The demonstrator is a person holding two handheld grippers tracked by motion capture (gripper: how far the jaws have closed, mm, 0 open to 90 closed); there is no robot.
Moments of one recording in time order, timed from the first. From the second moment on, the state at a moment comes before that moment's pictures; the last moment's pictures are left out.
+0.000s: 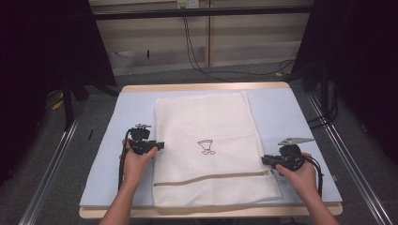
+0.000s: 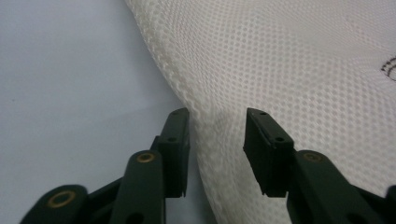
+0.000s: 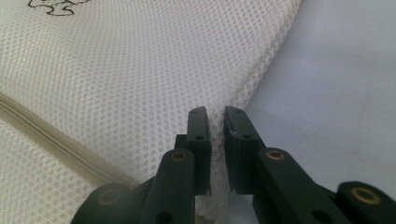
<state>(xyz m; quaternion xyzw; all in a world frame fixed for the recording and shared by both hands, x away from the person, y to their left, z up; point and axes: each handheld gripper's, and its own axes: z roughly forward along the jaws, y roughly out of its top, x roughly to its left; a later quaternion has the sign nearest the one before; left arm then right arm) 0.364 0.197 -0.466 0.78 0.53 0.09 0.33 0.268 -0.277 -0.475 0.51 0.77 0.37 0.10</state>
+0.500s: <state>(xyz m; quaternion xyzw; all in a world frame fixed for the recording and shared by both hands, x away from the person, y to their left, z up) 0.329 0.204 -0.467 0.79 0.52 0.06 0.31 0.266 -0.273 -0.477 0.51 0.77 0.36 0.11</state>
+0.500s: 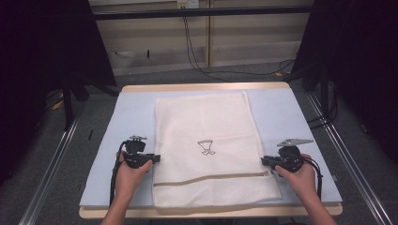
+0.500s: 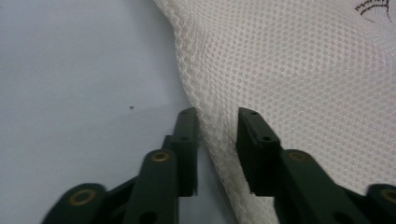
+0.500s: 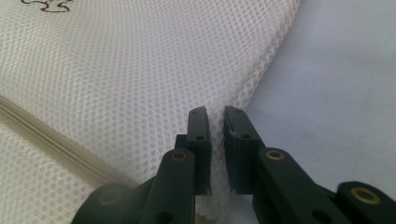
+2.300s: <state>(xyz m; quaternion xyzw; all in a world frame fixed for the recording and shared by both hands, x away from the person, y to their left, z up) 0.338 0.184 -0.442 0.80 0.47 0.09 0.38 0.271 -0.265 -0.459 0.46 0.77 0.40 0.16</state>
